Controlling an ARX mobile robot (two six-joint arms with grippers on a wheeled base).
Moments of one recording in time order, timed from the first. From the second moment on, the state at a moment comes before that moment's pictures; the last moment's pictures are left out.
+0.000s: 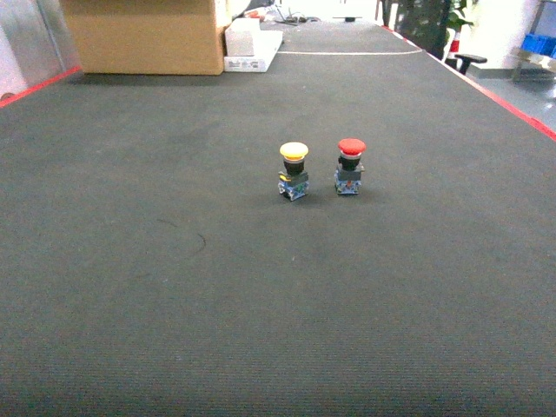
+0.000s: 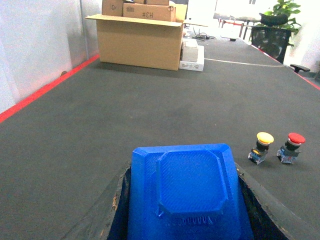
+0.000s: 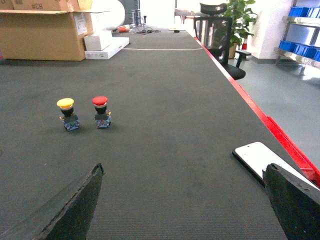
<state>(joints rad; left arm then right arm) -0.37 0.39 0.27 0.11 -0.45 -0.07 0.00 0.00 0.01 0.00 0.00 0.00</state>
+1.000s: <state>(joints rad) -0.37 0.39 0.26 0.11 -0.45 -0.07 0.00 0.00 0.01 -0.01 0.00 0.00</state>
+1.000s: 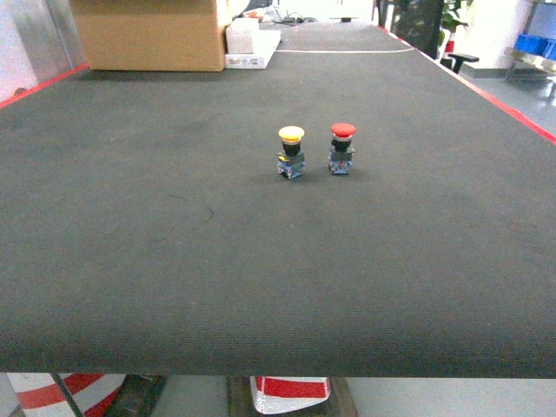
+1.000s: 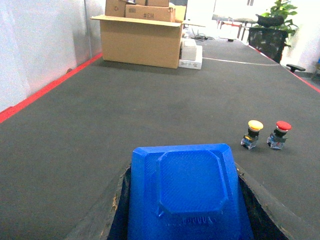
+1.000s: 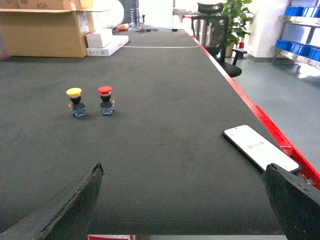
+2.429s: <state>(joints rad) -0.37 0.39 0.26 0.11 -0.45 -0.07 0.00 0.00 0.01 -0.01 0.00 0.00</state>
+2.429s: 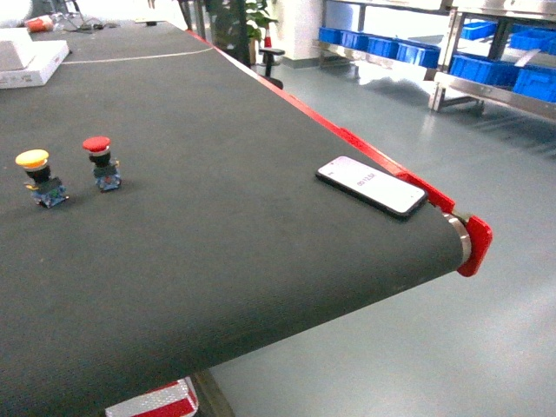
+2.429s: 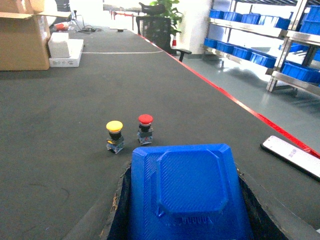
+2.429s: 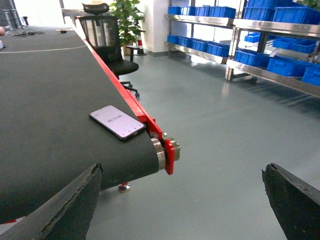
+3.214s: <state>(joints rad) -0.37 0.39 0.26 0.11 -0.45 -0.07 0.00 0.00 0.01 -0.01 0.00 0.00</state>
